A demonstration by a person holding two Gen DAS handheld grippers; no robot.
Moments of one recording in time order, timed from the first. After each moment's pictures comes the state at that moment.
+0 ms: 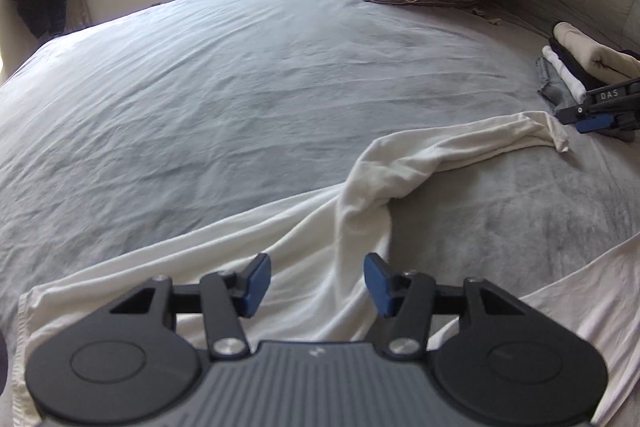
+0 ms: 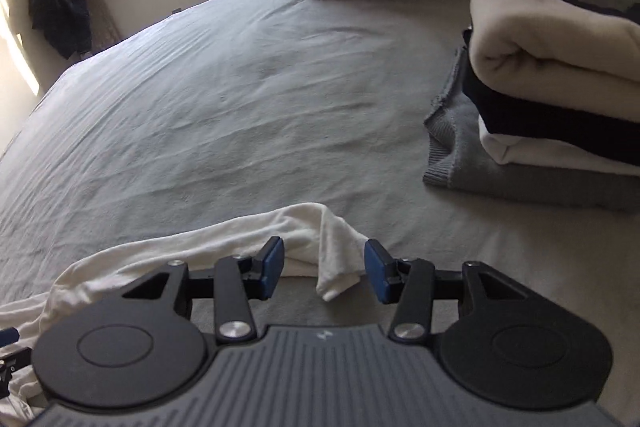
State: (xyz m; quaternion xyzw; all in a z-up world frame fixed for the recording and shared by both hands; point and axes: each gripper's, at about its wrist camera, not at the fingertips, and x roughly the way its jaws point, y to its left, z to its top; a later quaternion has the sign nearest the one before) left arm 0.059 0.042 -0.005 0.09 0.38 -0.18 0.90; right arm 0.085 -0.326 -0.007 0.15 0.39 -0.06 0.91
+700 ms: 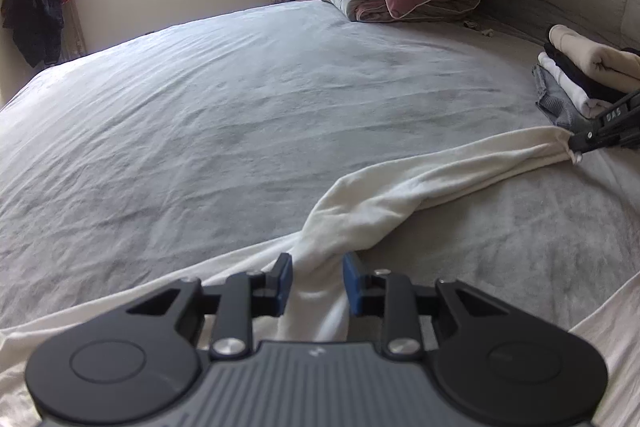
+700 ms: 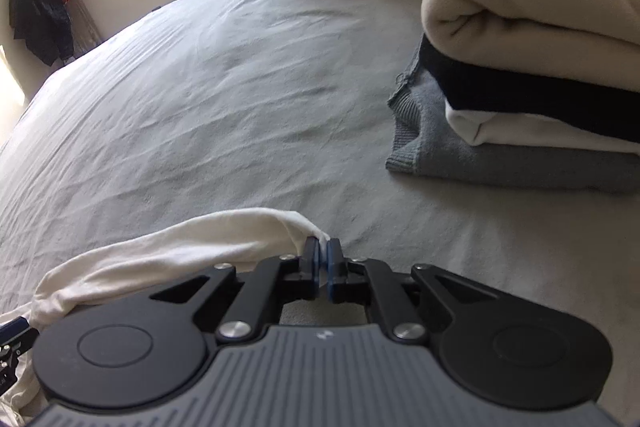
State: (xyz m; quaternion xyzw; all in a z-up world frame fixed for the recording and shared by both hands) left arm 0.078 0.005 -0.020 0.11 0.35 -0.17 0.91; right arm 0.086 -0.354 -0.017 0.17 0.39 -0.07 0.90
